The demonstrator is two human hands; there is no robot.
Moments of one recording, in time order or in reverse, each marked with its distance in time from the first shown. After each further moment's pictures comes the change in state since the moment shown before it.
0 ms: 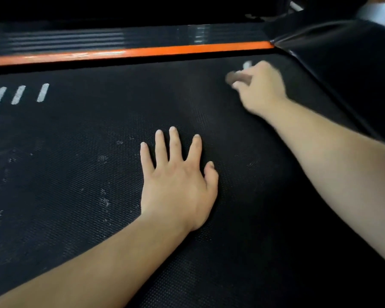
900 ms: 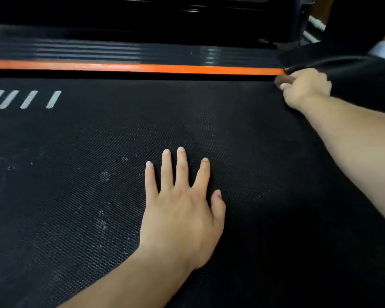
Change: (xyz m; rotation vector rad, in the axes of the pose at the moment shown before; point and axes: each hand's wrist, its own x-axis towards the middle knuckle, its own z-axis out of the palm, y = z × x) left_hand 0.000 -0.003 0.011 -0.040 0.120 0.014; right_hand 0.087 0.059 -0.019 -0.240 0.055 0.316
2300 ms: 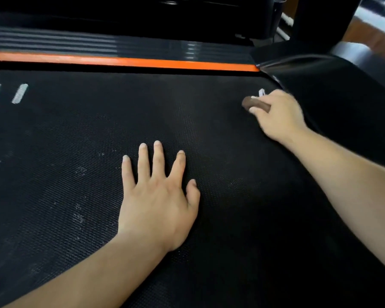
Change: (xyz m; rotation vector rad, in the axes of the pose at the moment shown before) left_hand 0.003 0.002 -0.004 0.023 -0.053 -0.008; right_hand -0.091 0.042 -0.015 0.052 -0.036 -0.348
